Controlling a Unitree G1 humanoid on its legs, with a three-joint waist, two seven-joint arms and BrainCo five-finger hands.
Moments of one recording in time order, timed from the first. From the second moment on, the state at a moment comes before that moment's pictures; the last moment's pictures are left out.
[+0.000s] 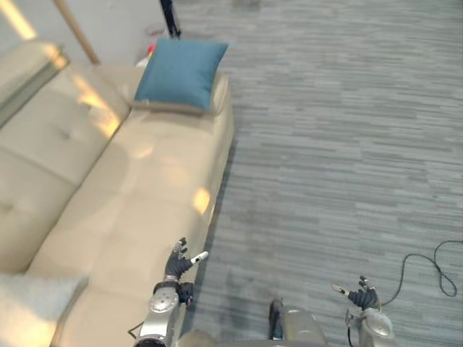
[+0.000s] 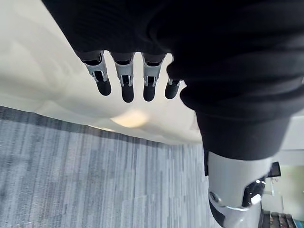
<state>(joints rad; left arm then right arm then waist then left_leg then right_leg) 0.11 0.07 0.01 0.56 -0.05 -0.14 0.07 0.11 -0.15 -0.29 0.74 0.03 -0.07 -0.13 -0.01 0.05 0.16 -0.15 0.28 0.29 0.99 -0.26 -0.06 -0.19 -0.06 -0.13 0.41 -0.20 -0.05</state>
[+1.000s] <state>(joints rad) 0.08 0.01 0.09 0.69 -0.06 -0.12 0.13 0.04 -0.14 -0.27 0.76 0.00 -0.06 -0.15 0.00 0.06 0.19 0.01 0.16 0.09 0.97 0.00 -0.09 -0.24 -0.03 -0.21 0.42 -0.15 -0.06</state>
